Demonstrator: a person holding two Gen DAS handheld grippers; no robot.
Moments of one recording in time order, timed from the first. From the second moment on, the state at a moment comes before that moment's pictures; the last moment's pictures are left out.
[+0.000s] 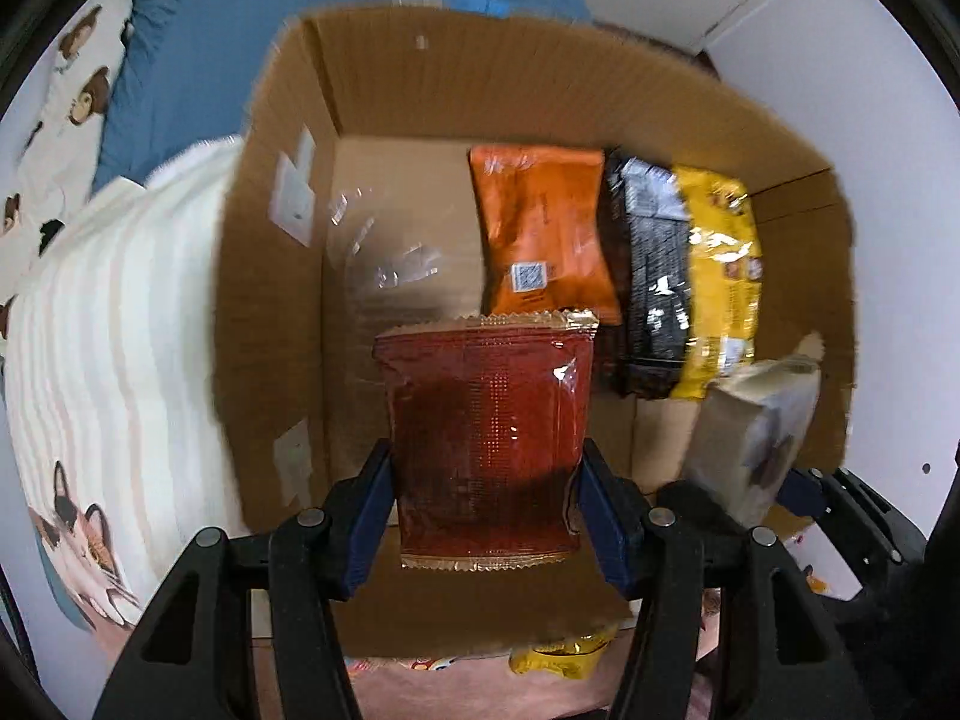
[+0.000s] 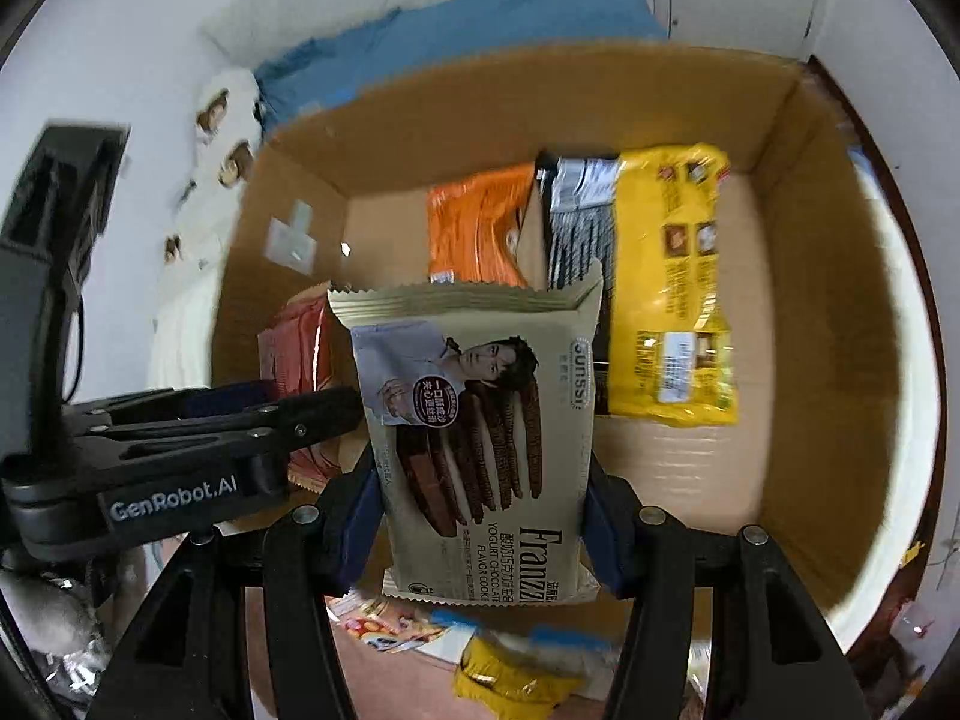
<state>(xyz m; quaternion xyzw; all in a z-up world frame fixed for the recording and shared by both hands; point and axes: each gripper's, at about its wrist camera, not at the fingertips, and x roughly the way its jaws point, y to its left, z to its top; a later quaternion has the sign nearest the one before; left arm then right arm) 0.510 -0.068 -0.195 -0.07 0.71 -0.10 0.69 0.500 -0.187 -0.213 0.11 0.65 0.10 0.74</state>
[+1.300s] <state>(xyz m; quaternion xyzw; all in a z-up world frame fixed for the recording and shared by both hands) 0.457 -0.069 -0.143 -0.03 0.62 -0.08 0.78 0.462 -0.231 -0.162 0.05 0.63 0.04 0.78</state>
